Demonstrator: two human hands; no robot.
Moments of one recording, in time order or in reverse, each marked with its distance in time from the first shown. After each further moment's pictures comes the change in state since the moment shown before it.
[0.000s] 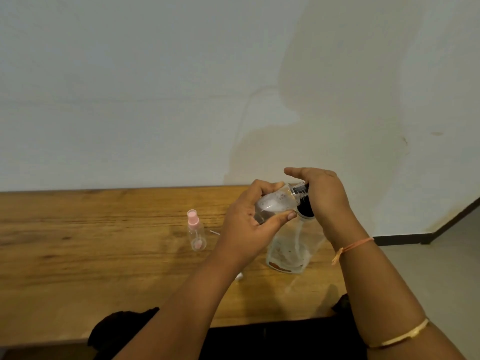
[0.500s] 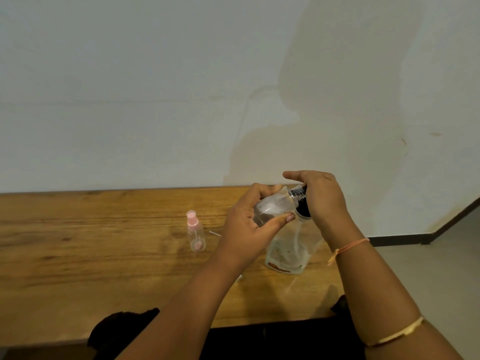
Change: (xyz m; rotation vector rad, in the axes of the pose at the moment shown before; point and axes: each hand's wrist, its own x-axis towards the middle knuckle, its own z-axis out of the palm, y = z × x) left_hand -0.002 -0.002 0.001 -0.004 -0.007 -0.027; right_hand 0.000 0.002 0.003 -0.236 0.026 -0.051
